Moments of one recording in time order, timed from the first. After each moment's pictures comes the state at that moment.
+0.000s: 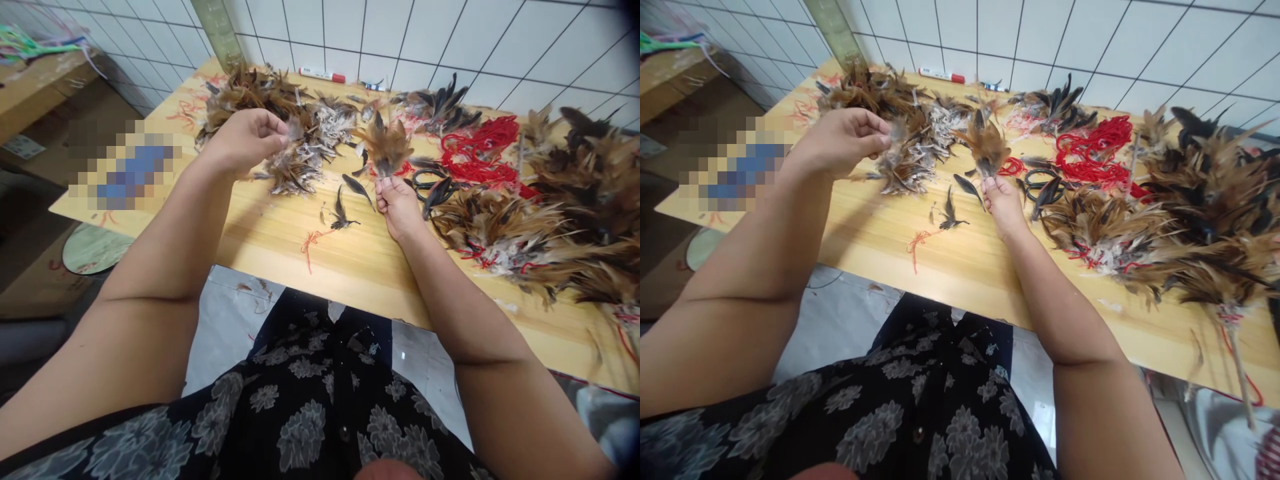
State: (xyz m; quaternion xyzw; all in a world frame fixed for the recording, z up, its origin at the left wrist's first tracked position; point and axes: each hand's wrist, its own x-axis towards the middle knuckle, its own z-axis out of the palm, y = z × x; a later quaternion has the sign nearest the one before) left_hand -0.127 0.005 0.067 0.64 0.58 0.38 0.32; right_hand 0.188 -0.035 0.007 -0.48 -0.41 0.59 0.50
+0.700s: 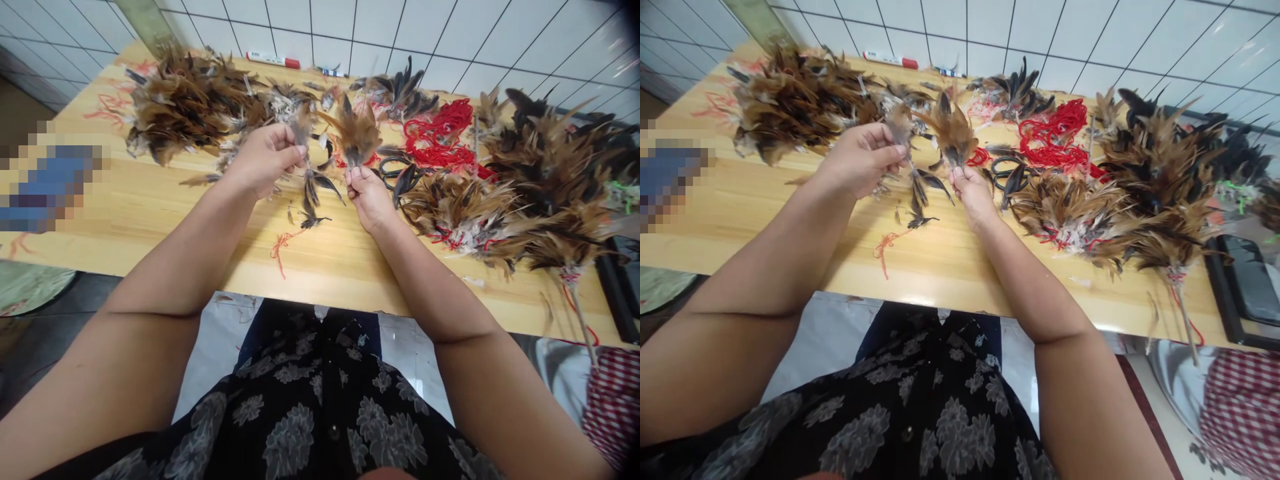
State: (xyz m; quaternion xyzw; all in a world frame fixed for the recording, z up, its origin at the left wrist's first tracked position) left_hand -0.039 0.028 0.013 0.64 0.43 0.46 0.44; right_hand 0.186 -0.033 0.005 -0.47 -0.36 0.60 0.54
